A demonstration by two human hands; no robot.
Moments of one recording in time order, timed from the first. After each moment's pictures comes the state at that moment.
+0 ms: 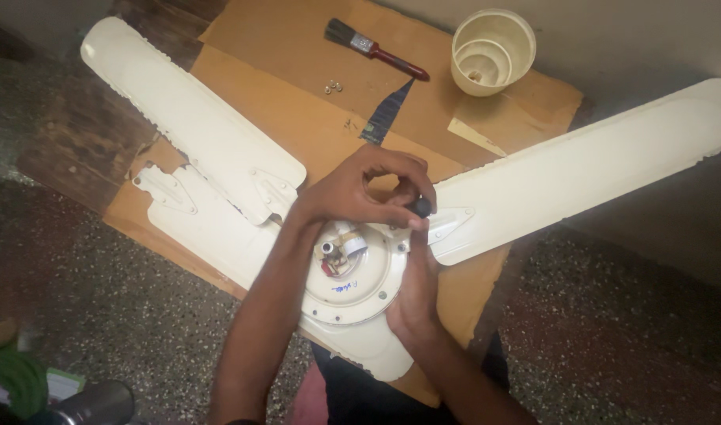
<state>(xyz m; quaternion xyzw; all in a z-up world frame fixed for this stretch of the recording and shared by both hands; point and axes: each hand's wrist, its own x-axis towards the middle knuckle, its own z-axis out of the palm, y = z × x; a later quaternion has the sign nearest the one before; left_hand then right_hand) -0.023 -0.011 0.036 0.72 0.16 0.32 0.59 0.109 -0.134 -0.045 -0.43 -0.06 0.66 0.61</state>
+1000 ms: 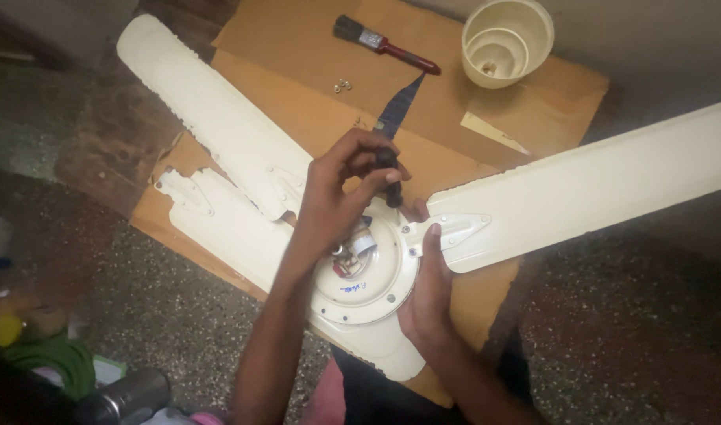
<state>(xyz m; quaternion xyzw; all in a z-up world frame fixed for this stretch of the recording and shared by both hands) -0.021 -0.049 0.044 0.57 0.42 0.48 0.52 0.110 -0.137 -0.028 -0.40 -0.08 0.67 0.62</state>
